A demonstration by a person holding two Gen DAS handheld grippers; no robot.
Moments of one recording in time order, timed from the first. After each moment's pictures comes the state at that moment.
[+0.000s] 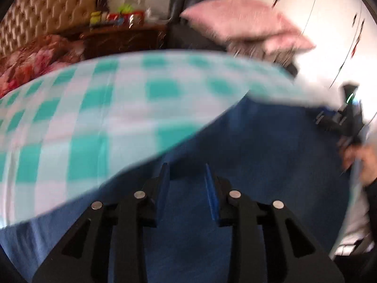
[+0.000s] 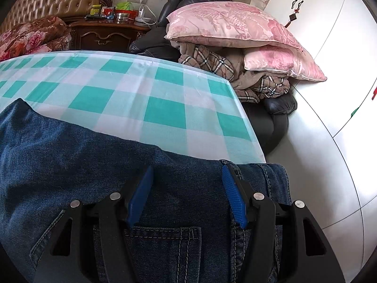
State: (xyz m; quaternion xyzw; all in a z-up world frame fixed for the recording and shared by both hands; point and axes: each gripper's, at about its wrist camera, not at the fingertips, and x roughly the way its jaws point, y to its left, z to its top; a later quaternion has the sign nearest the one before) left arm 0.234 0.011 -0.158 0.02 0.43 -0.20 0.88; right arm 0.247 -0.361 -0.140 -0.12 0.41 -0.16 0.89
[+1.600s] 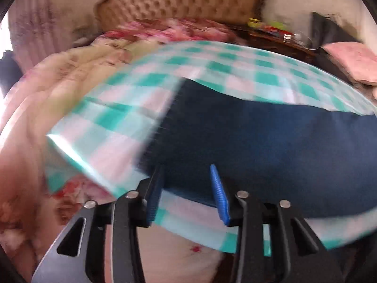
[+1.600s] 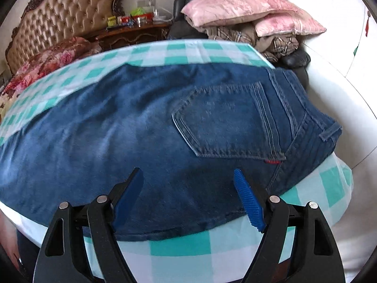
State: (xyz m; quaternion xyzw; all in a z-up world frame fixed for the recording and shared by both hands) left arm 0.025 0.360 -0.144 -0.02 0.40 0.18 0.90; right arm 0.078 -0.258 -0.133 0.03 0.45 -0.10 0.89
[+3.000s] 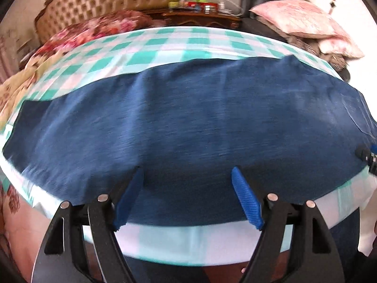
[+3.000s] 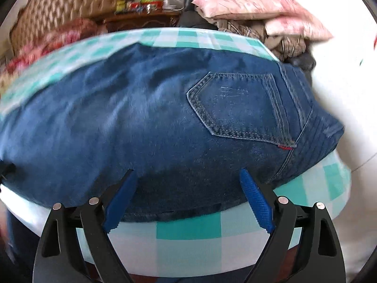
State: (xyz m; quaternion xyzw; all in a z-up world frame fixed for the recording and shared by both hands) left arm 0.049 0.077 -0.159 -0.01 0.46 0.01 0.89; right arm 0.071 -0.229 -0.141 -0.03 0.47 -0.09 0.87
